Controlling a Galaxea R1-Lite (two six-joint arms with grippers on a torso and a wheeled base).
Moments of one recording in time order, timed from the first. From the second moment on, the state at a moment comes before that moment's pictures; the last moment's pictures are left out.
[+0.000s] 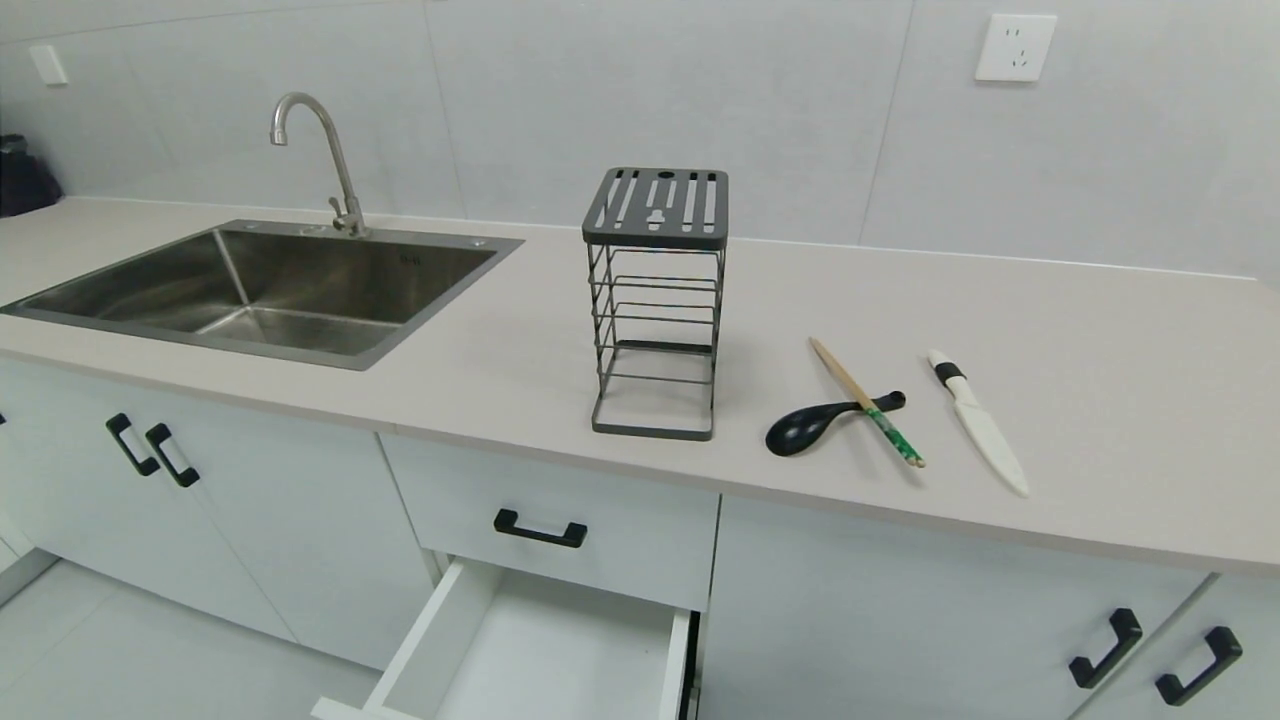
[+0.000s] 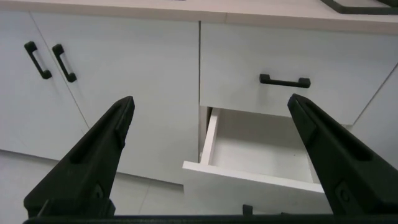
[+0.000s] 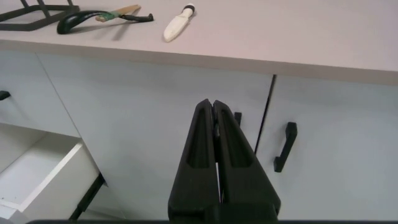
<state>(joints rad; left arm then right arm) 0.00 0.00 0.00 0.00 -0.05 0.00 0.00 0.00 0.00 0.00 0.02 0.01</state>
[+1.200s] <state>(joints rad) 0.00 0.00 0.00 0.00 -0.05 0.00 0.00 0.00 0.00 0.00 0.02 0.00</state>
